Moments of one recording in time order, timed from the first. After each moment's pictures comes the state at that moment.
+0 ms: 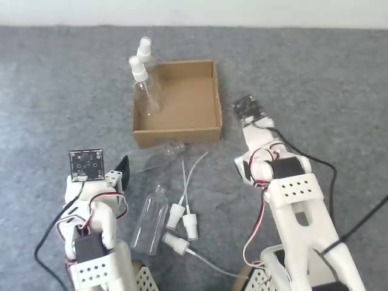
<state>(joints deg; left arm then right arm) -21.4 -103.5 97.2 52.8 -6.2 -15.6 -35.3 50.5 53.2 11.6</state>
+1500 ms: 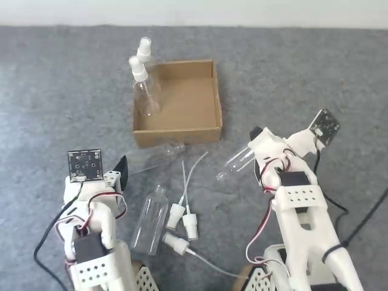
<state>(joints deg) -22.1 -103.5 97.2 52.8 -6.2 -8.2 -35.3 65.8 21.2 -48.3</state>
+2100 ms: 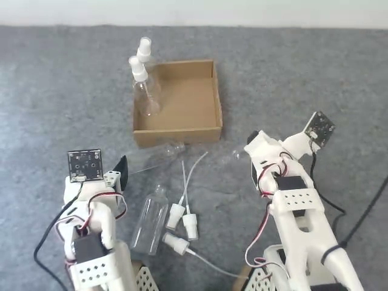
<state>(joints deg) -22.1 -103.5 97.2 52.8 -6.2 -9.6 -35.3 68.5 17.9 -46.4</state>
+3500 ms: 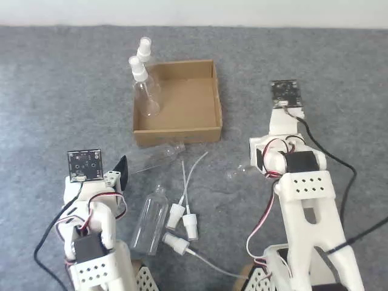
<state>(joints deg) -22.1 -103.5 97.2 52.8 -6.2 -9.5 -35.3 45.9 56.3 2.8</state>
